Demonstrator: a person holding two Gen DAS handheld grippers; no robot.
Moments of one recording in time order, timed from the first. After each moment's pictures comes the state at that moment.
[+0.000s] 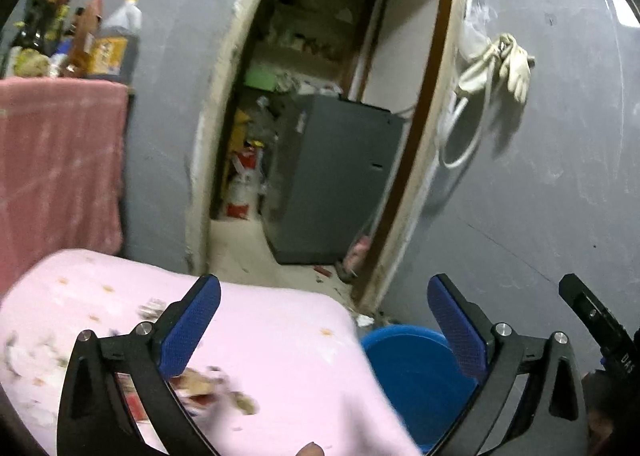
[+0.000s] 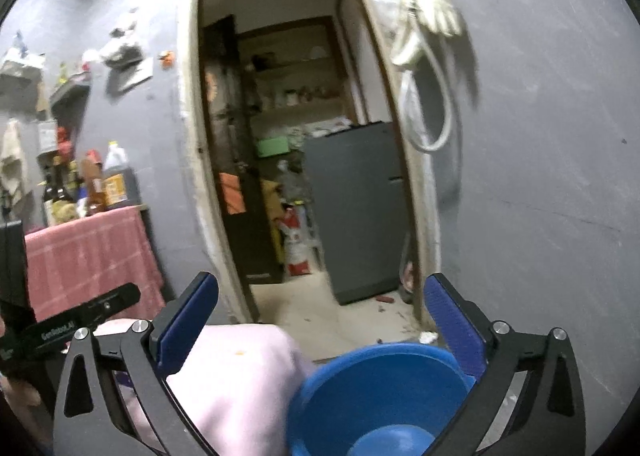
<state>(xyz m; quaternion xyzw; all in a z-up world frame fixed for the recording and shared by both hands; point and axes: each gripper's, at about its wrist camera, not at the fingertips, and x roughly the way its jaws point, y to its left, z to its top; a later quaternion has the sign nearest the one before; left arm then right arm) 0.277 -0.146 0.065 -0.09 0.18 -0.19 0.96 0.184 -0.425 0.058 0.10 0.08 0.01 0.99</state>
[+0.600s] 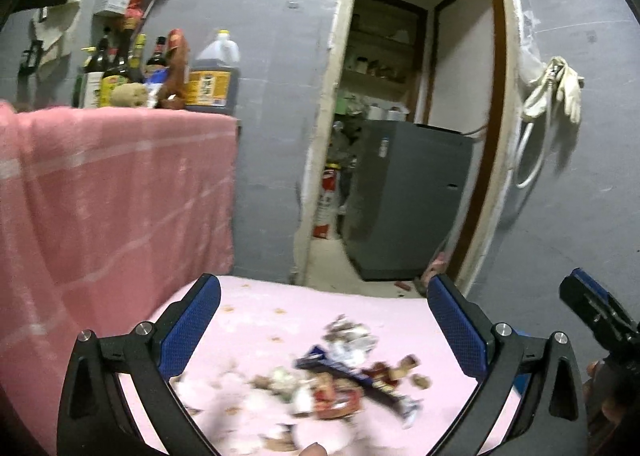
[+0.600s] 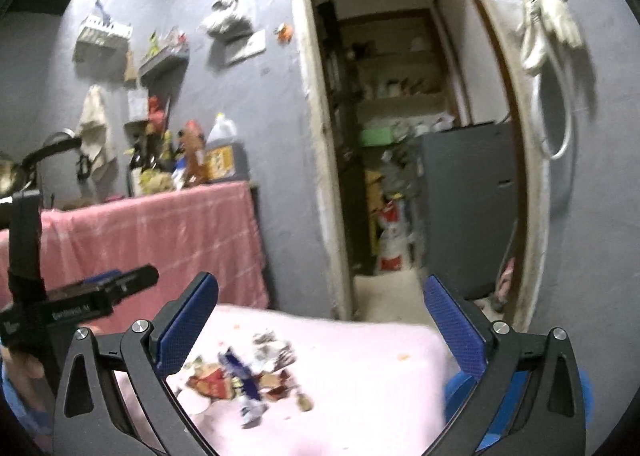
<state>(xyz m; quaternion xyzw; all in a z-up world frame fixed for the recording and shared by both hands) 0.234 -0.004 0.072 -0.07 0.16 -0.07 0.98 0.206 -0.283 0.068 0.06 0.08 0.17 0.98</state>
